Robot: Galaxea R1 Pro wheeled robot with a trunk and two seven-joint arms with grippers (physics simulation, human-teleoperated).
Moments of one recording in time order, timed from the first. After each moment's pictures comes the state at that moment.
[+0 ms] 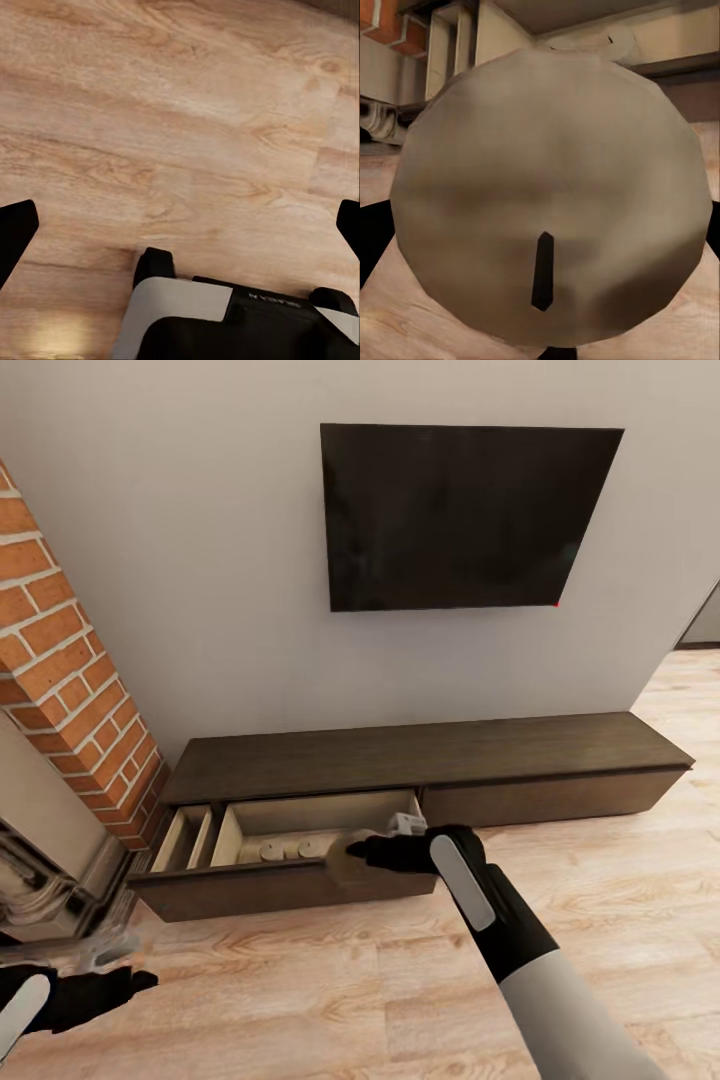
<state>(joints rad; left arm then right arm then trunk) -0.23 0.50 0.00 -1.14 0.78 0.91 0.03 -0.69 0.08 0.32 -1.15 -0.76 0.94 -0.18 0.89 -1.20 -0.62</state>
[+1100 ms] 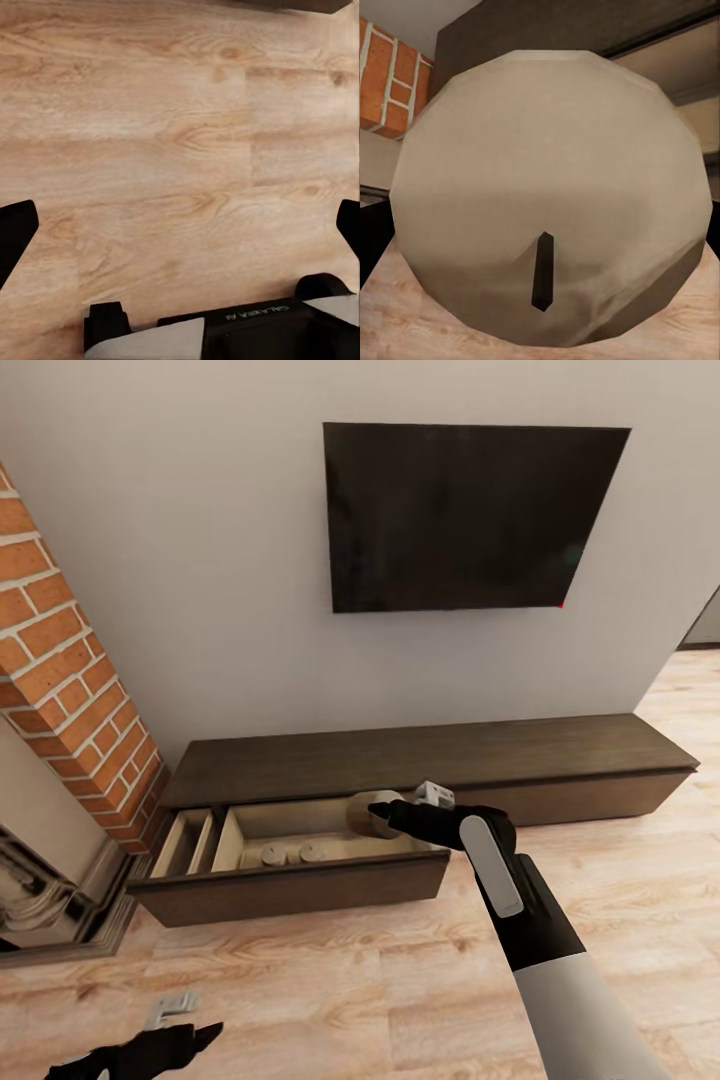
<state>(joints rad) -0.24 0.27 -0.02 -0.70 0.30 0.30 -0.48 -0.68 0.08 0.16 -1.30 -0.74 0.91 -0.19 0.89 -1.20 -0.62</state>
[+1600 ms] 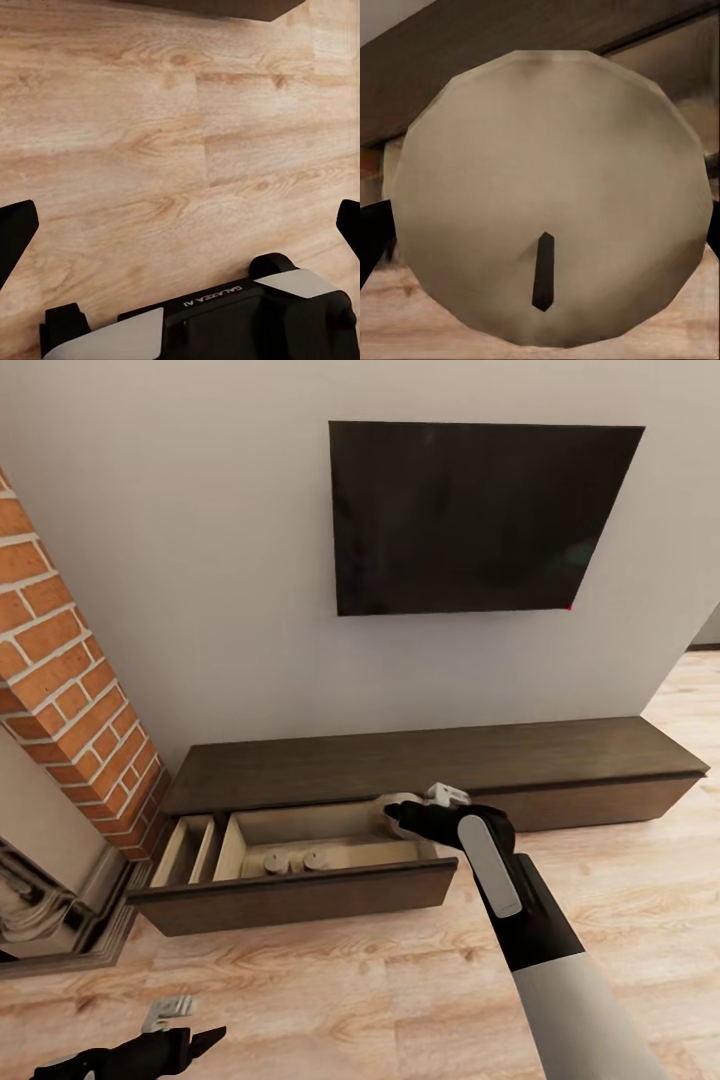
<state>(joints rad) -0.24 0.31 -0.02 -0.69 0.30 0.31 -0.68 -0.68 0.09 0.17 -1.31 -0.72 0.89 -0.38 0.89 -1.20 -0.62</state>
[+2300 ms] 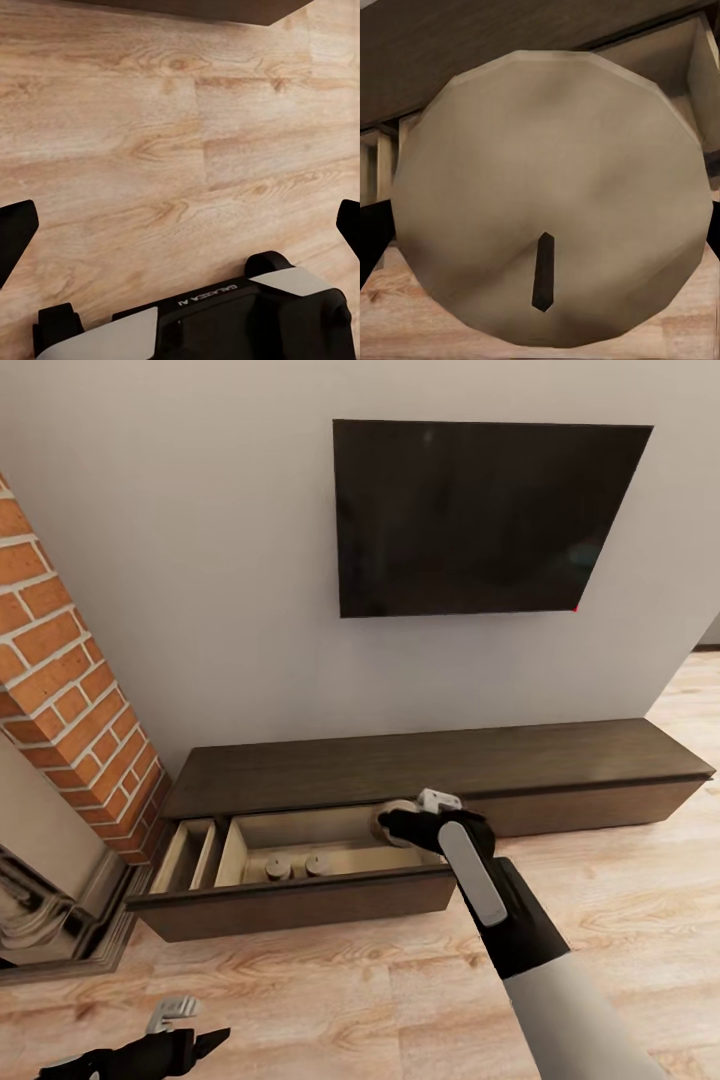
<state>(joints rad) -0.24 0.30 -0.02 -0.69 0.30 0.31 -0.68 -0.68 0.09 0.28 -1.29 -0.77 0.83 -0.53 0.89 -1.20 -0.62</state>
